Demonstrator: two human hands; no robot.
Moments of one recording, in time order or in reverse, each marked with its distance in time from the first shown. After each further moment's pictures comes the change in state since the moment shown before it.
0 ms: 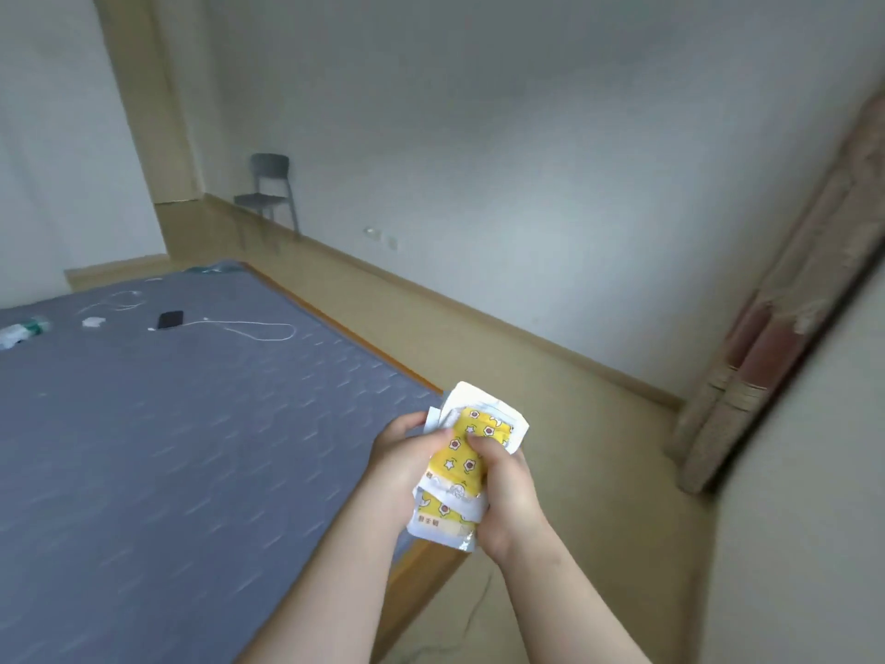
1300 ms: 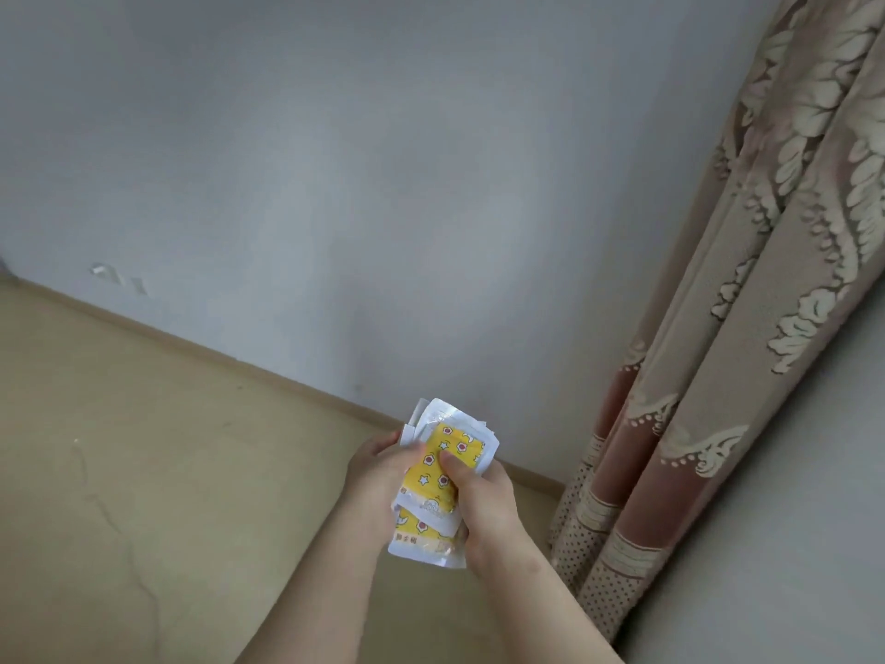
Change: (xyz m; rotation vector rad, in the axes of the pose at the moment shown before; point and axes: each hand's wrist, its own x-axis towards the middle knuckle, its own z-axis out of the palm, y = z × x) left_hand 0.607 0.021 0.755 0.081 -0.274 -0.156; right_hand 0.652 -0.519 -0.416 -0.067 0.318 -0.127
